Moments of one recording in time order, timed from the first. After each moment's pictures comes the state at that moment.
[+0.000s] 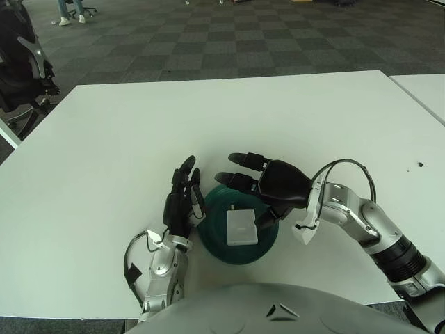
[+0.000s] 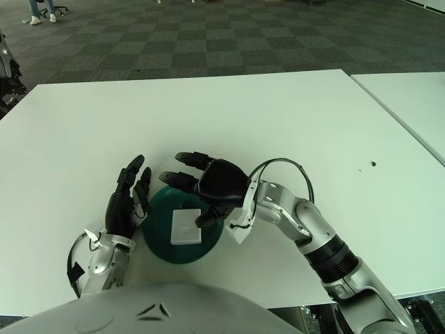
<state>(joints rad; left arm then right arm) 0.39 -0.12 -0.11 -0.01 -0.23 -0.30 -0.12 -0.14 -0.52 0.43 -0.26 -0.75 -0.55 0.30</state>
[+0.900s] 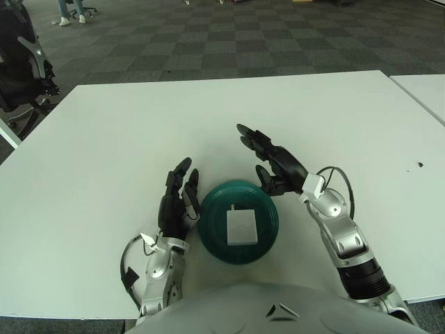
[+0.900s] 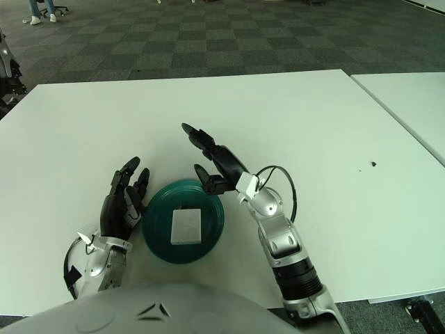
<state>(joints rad) 0.41 -0.12 -0.09 -0.03 -0.30 -0.28 -0.13 0.04 -0.13 0.22 -0.24 0.05 -0.07 0.34</state>
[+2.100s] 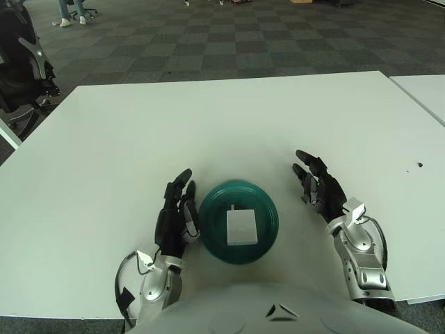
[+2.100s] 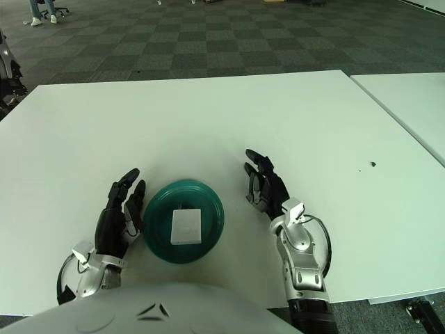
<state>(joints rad) 0.56 -0.12 -0.11 -0.17 -0.20 -0.27 -0.12 0.25 -0.11 -0.01 -0.07 0.11 -0.12 0.23</state>
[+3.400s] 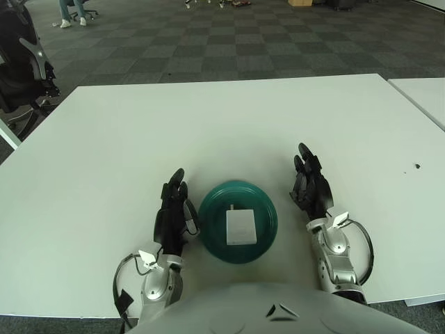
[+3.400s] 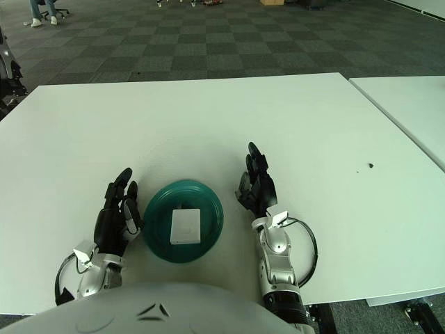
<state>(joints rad) 0.56 -0.14 -0.11 -0.14 -0.10 -0.32 -0.03 0.20 0.05 0.02 0.18 0.03 -0.46 0.07</state>
